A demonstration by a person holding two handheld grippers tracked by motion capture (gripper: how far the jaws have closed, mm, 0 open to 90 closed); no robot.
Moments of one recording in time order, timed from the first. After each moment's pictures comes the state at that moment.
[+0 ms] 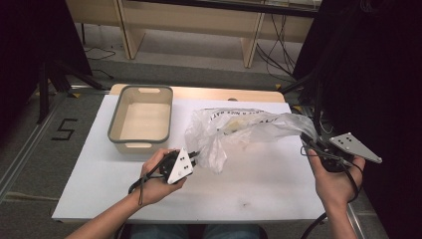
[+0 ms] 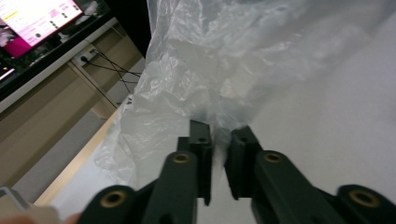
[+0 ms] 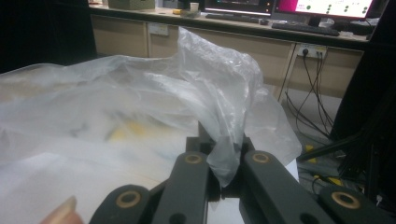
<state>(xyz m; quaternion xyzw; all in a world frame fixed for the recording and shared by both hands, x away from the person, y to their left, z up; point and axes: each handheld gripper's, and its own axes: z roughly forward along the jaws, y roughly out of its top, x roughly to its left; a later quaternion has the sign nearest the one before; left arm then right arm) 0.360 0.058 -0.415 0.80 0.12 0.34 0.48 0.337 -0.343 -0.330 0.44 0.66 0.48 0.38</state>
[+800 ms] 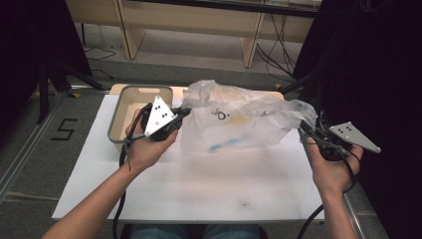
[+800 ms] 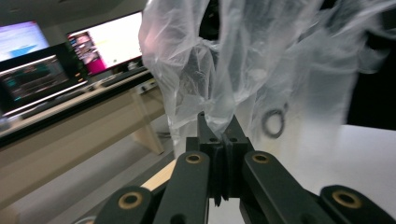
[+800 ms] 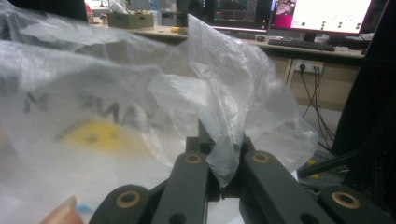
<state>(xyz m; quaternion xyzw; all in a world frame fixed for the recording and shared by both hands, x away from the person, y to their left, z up) 0.407 0.087 -0.325 0.70 0.23 0.37 0.56 0.361 -0.336 -0.320 0.44 0.64 0.50 0.39</state>
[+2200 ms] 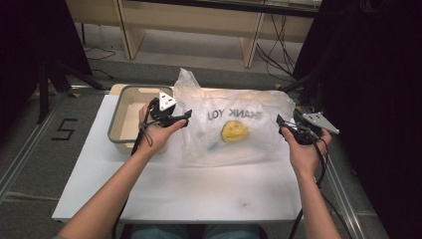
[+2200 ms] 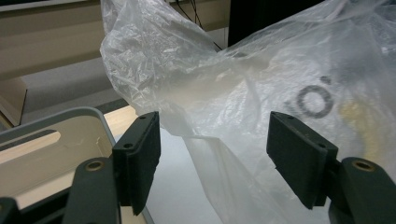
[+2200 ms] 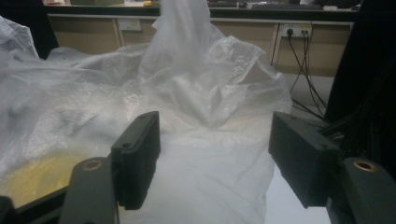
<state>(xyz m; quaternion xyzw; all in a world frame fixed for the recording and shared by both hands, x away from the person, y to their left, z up) 0.478 0.086 -0.384 0.71 0.41 0.30 0.49 0.438 -0.326 -0.375 0.50 0.62 0.47 0.38</state>
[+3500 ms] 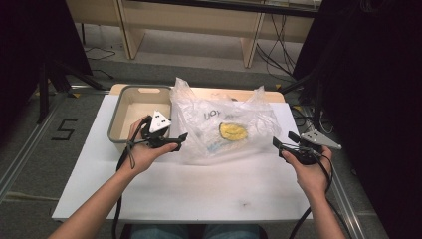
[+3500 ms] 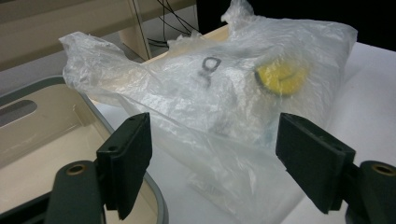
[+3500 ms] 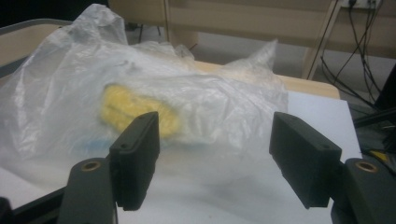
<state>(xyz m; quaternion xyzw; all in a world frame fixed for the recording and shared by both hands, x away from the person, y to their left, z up) 0.420 0.103 -0.394 0.77 0.35 0.26 0.46 0.397 -0.332 -0.399 0.46 0.70 0.47 0.30</state>
